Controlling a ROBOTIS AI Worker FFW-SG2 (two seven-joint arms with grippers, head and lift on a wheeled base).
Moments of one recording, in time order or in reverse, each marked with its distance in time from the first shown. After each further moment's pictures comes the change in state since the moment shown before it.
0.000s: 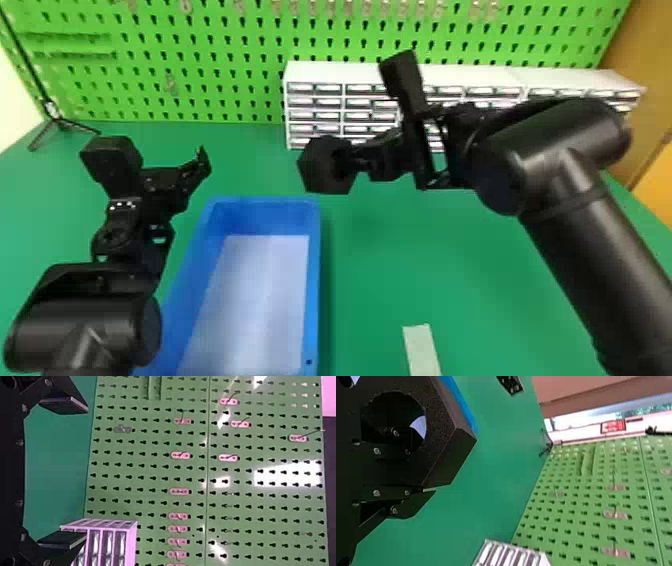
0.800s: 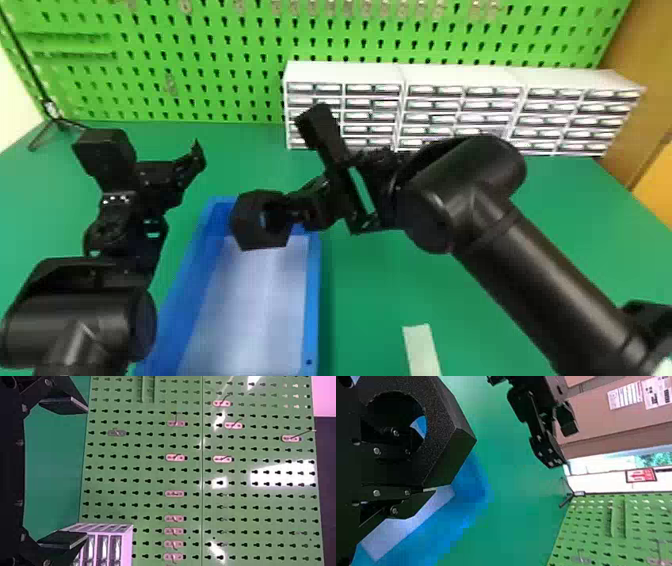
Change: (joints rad) left arm -0.004 0.006 0.011 -0.026 -0.016 0.018 0.000; right arm -0.024 0.058 0.237 0.109 -0.144 -0.083 -0.067
